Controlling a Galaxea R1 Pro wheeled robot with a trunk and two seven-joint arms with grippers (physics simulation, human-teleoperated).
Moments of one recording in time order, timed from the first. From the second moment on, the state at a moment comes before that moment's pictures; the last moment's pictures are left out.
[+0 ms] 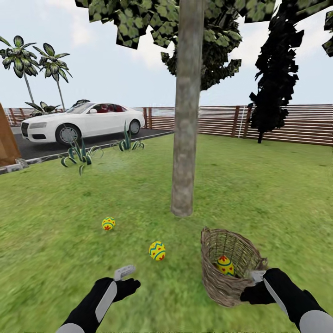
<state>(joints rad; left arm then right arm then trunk) -0.47 -0.07 -0.03 -0.64 0.40 0.55 0.12 -0.55 -0.29 0.16 -0.59 -0.06 0.80 0.29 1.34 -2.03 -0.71</state>
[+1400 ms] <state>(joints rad) -0.47 -0.08 -0.03 -0.63 0.41 0.44 0.11 -0.55 -0.29 0.15 -0.59 -0.06 0.80 0.29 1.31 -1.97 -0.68</state>
